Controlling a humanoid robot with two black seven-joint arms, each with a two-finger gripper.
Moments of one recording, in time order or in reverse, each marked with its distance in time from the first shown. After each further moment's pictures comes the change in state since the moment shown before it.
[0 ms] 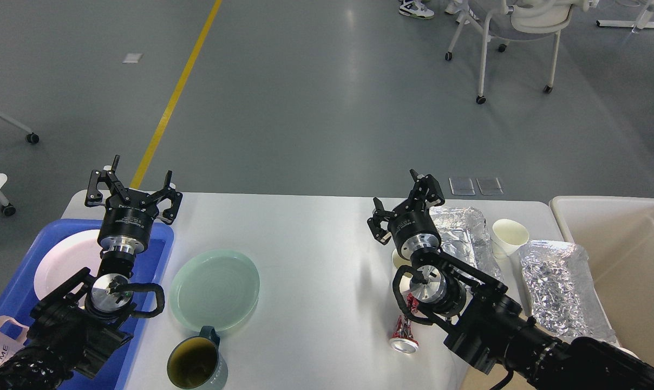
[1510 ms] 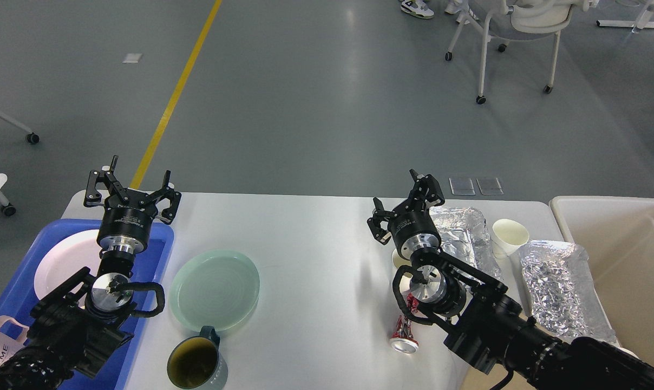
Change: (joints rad) left arm -0.001 -0.001 -0.004 -0.001 -0.003 0.011 -0.001; right arm 0.000 0.000 0.000 0.001 0.000 0.000 0.000
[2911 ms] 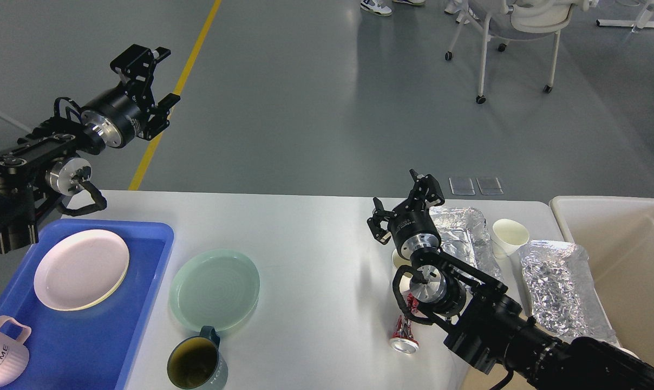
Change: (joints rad) left arm -0.638 0.302 1.046 -0.083 0.099 0.283 0.018; right arm 0.000 0.000 0.000 0.000 0.000 0.000 0.000
